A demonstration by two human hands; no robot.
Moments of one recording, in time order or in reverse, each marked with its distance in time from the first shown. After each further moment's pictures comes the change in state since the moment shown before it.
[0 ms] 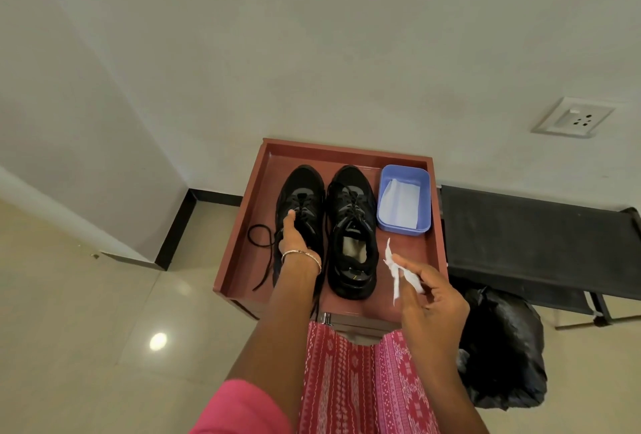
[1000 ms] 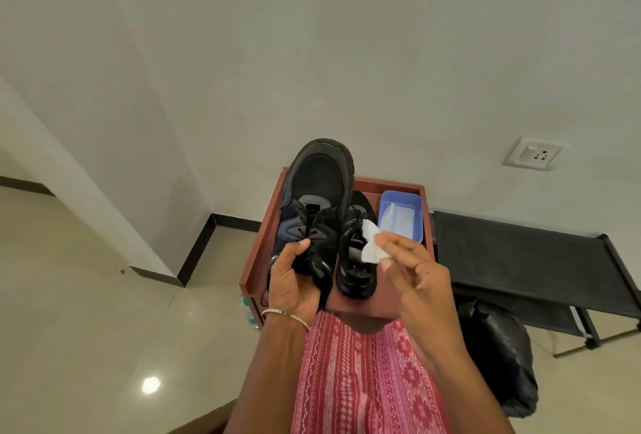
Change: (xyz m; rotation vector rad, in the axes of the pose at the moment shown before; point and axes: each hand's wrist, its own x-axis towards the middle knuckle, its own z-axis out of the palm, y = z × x) left_hand -0.191 0.024 -0.083 -0.193 -0.569 0.094; right_hand -0.039 -0.103 -0.027 0.164 -0.315 0.036
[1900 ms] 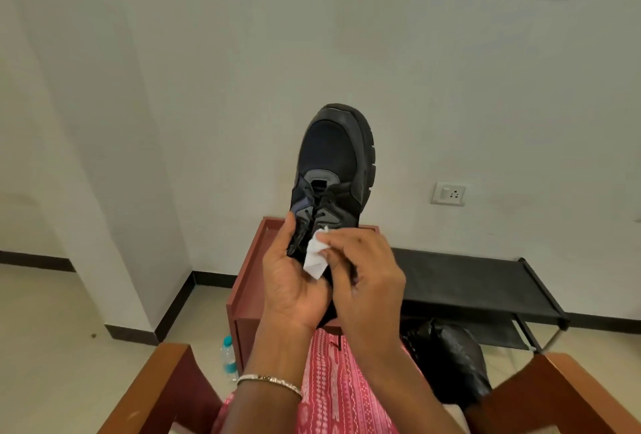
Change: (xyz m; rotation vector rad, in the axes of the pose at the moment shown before) left_hand -0.197 -0.001 0.049 -0.127 -0.469 -0.155; right_hand -0.146 -0.088 0.016 -0.417 0.378 -0.828
